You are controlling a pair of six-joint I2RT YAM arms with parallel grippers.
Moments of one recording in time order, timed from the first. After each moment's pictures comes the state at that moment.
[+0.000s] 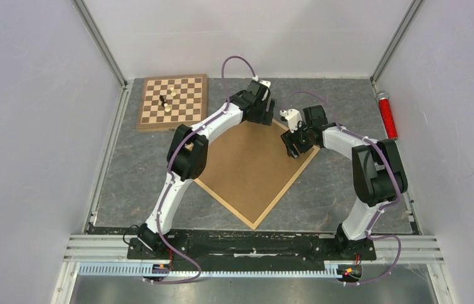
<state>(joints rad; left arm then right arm) -0.63 2.43 2.13 -0.53 -0.05 -0.26 0.24 1.80 1.06 -0.33 -0.27 -0.41</state>
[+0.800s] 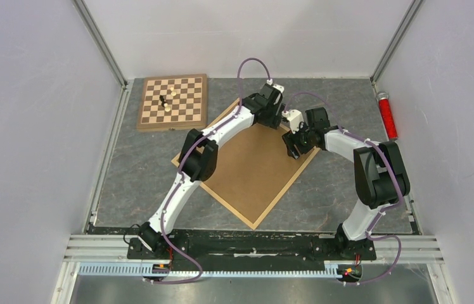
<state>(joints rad) -0.69 2.59 2.37 -0.62 -0.12 -0.17 0.23 1.77 1.00 -0.25 -0.30 -0.41</state>
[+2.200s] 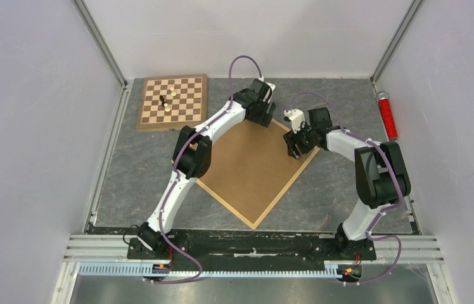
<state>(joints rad) -0.62 2.56 2.34 -0.68 -0.05 -0.10 0.21 1.77 0.99 -0.24 -0.34 -0.41</state>
